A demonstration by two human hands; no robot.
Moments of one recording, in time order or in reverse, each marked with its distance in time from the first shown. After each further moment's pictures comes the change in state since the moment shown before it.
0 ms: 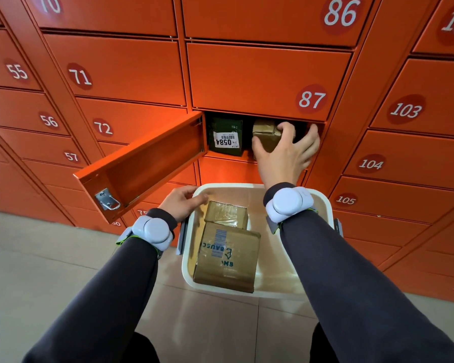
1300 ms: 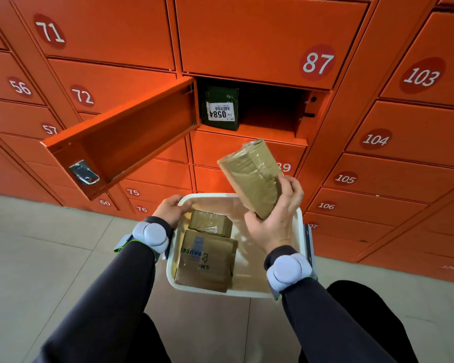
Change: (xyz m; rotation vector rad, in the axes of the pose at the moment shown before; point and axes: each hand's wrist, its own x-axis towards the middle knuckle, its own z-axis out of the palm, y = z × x) left_hand 0.002 -0.084 0.036 -0.018 0.056 -0.240; right_hand -0.125 0.085 -0.019 0.381 -0.160 -0.138
